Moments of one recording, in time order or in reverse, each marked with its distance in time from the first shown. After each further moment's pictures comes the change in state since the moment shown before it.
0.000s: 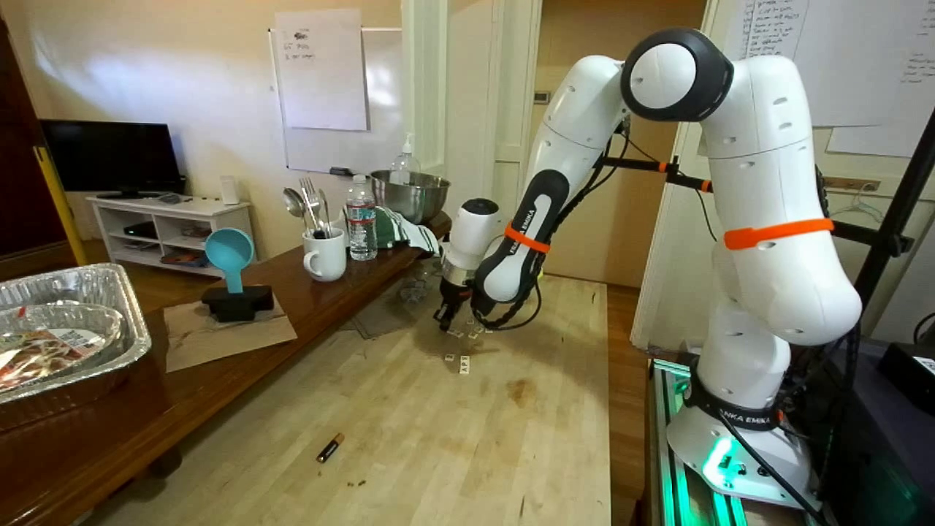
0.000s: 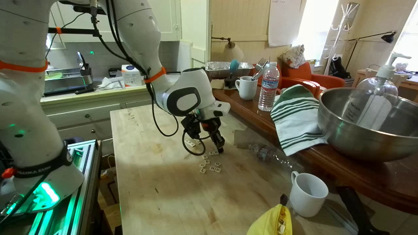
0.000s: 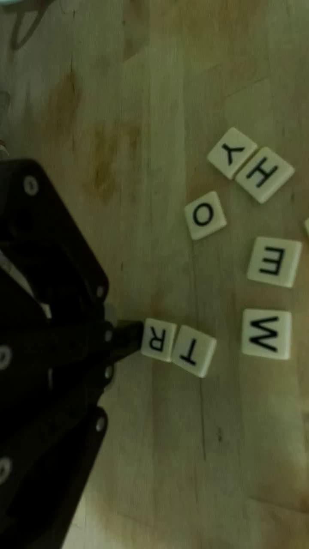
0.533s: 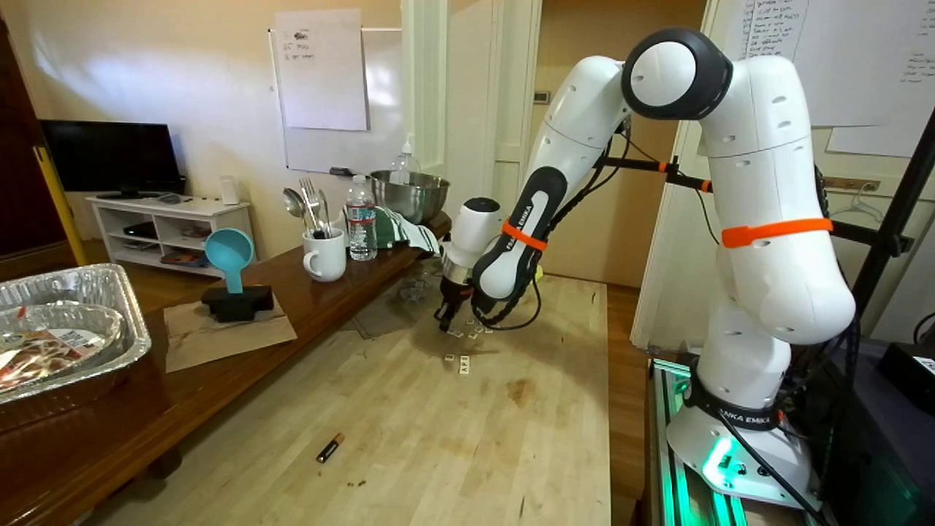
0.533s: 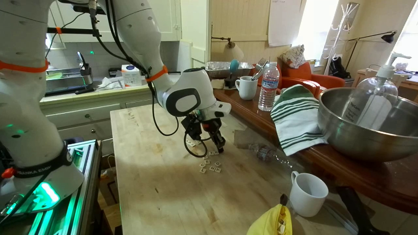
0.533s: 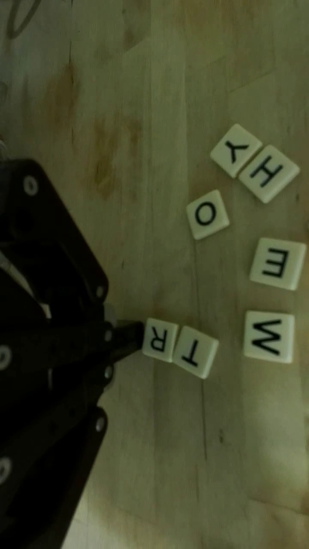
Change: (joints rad) arm -0.072 -0.005 0.071 0.000 0.064 0.000 -0.087
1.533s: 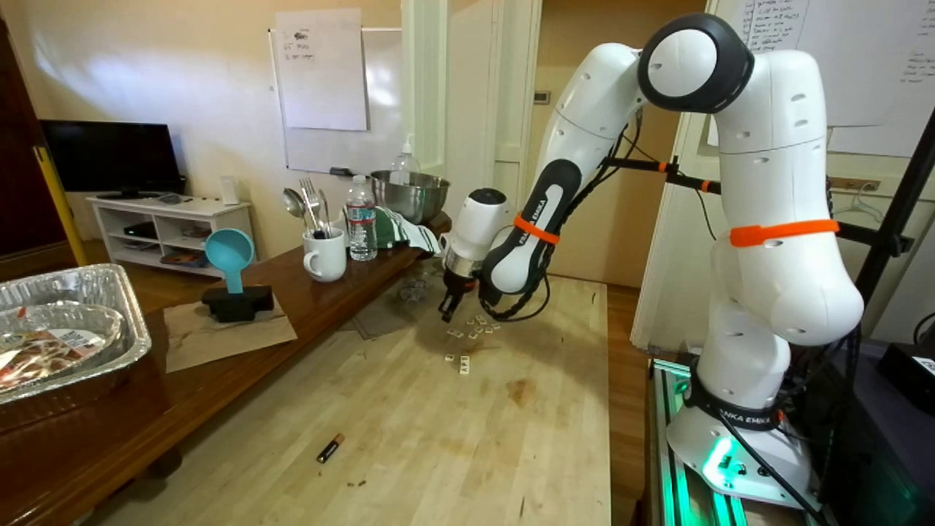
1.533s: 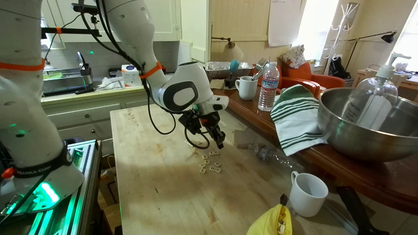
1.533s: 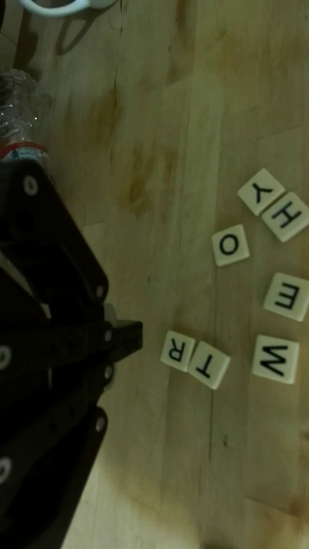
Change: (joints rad) arm 0.100 -0.065 -0.114 -0.041 -0.102 0.000 0.006
